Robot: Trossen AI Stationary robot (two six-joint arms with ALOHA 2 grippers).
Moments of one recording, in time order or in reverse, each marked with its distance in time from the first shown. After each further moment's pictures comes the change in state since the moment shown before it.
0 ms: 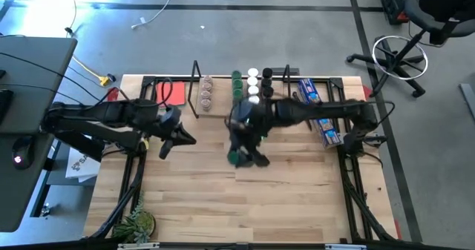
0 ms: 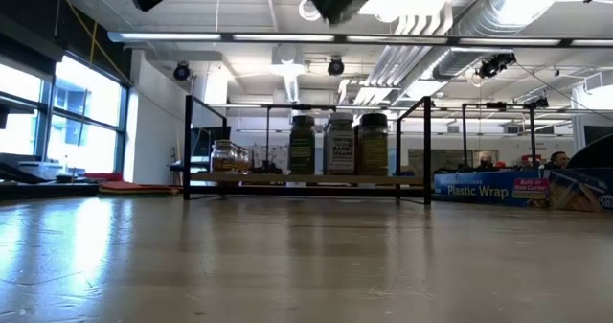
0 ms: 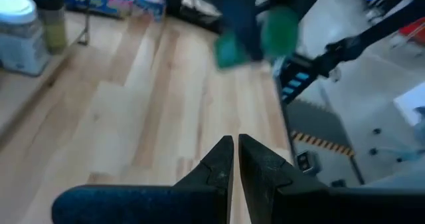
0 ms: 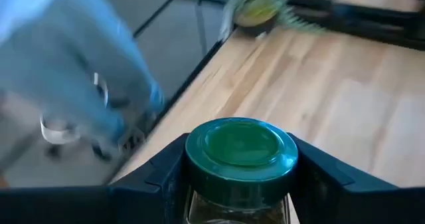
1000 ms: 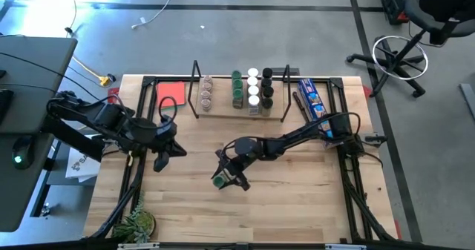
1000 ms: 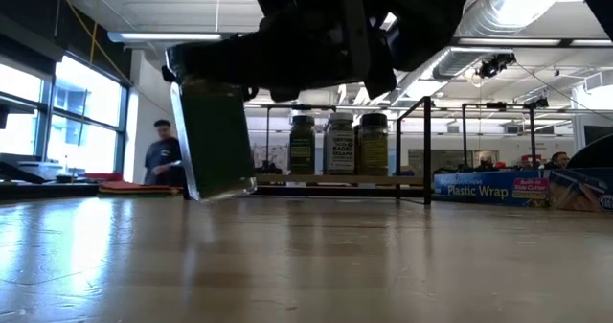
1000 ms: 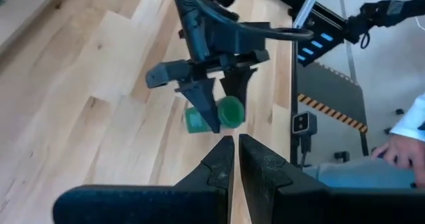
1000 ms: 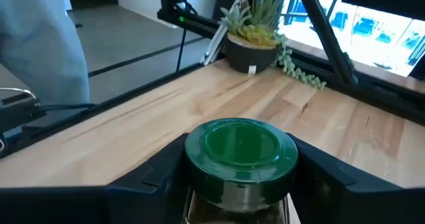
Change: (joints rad) left arm -0.299 0.112 0.217 -0.342 -0.256 -0.287; right arm 0.103 0.288 -0.570 1.312 0.057 -0.083
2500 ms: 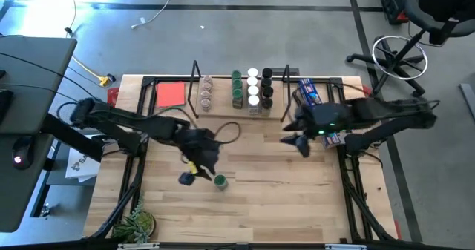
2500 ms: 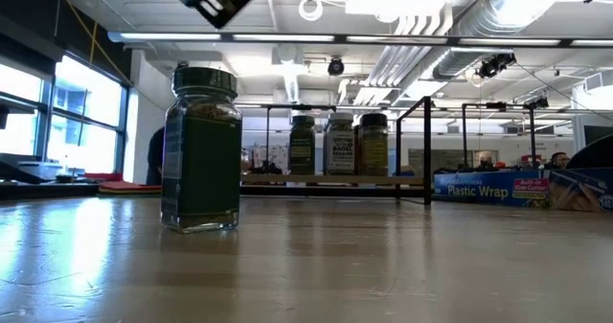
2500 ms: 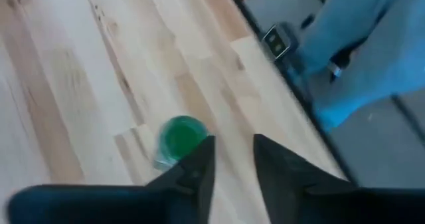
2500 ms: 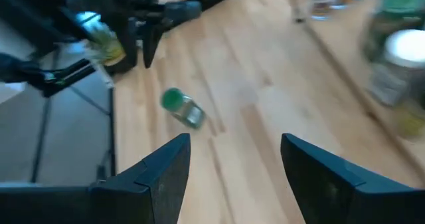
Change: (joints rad) left arm 0.170 0.459 0.037 0.233 0.519 0.756; right arm 0.041 -0.985 0.026 -1.364 0.632 0.833
